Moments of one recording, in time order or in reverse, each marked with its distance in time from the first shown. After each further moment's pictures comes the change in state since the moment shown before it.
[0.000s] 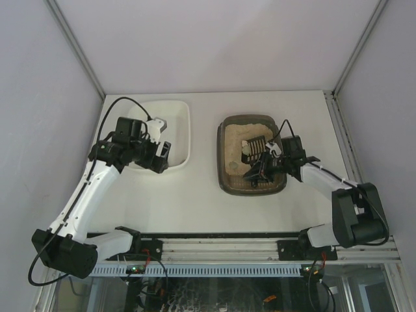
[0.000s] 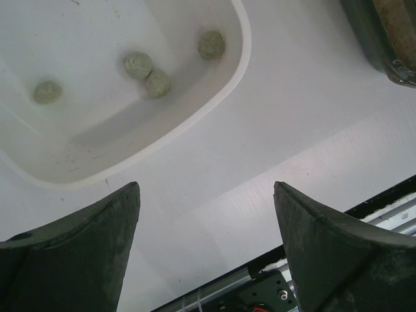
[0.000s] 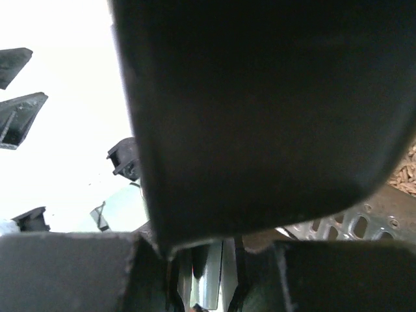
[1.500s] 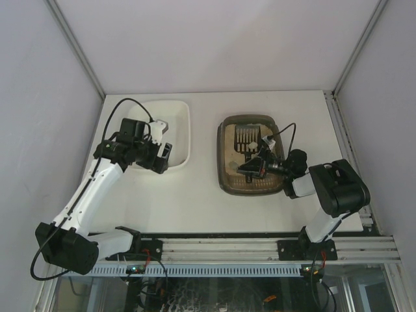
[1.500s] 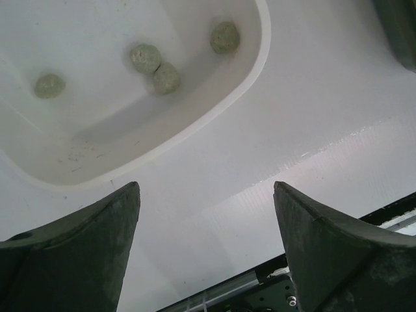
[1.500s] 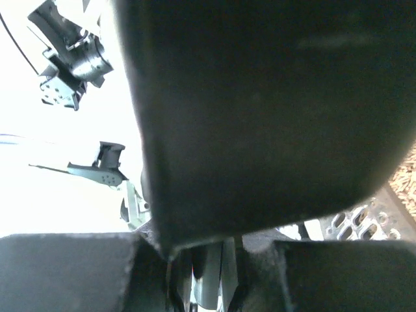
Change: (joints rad) left arm 0.000 0.026 -0.045 0.042 -0.037 0.009; right arm -0.023 0.254 -0.352 1.637 -0.212 0.710
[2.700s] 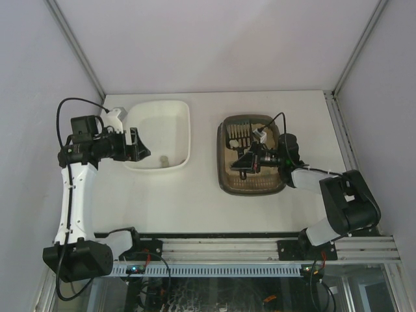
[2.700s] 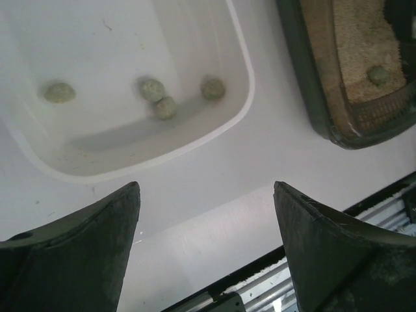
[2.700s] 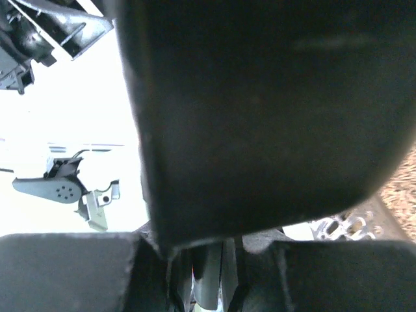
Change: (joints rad) left arm 0.451 -0.058 0.080 -0.048 0.488 -0.032; right arm 0.095 -0.156 0.182 -0.643 0.014 -0.373
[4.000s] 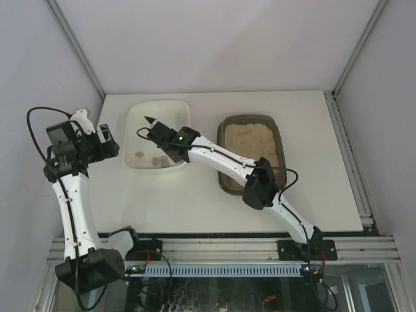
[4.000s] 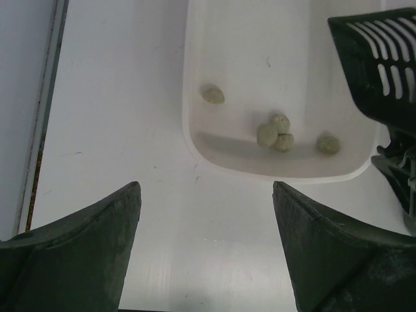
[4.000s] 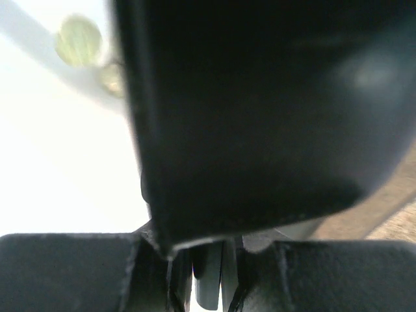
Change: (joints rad) left arm 0.208 -0.095 -0.018 0.101 -0.339 -0.085; right arm 0.739 0.896 1.894 -1.758 1.441 -0.995
